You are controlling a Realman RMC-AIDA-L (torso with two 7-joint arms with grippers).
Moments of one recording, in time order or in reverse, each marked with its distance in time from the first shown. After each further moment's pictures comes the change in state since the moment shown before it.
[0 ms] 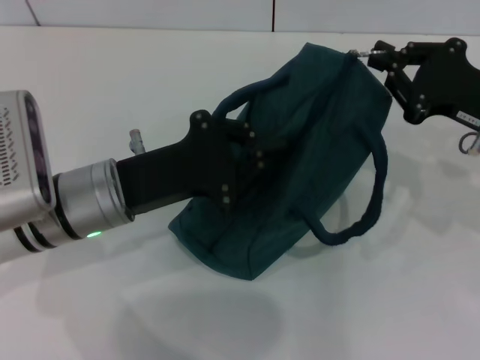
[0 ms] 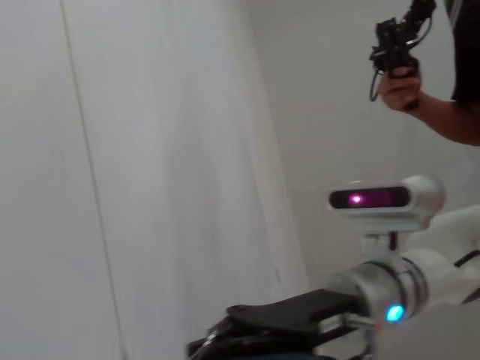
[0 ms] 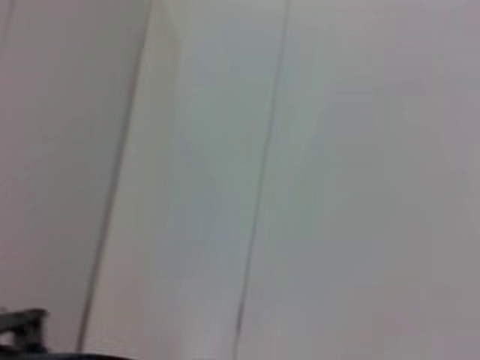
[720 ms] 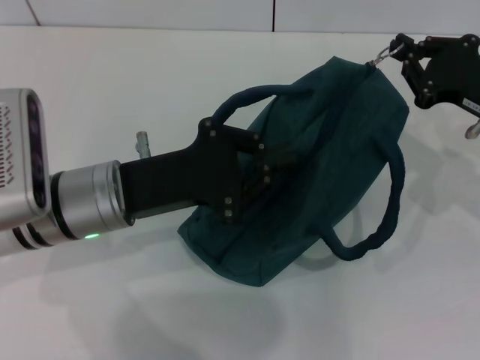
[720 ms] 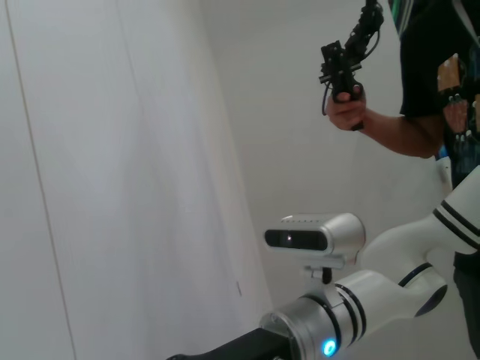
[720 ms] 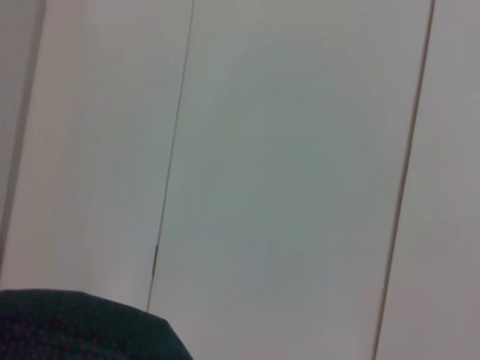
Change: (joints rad) left arm -0.025 0.011 -0.005 0.005 0.055 0.059 -0.006; right arm 0.017 -0.002 -0.006 0.033 0.052 0.196 -0.040
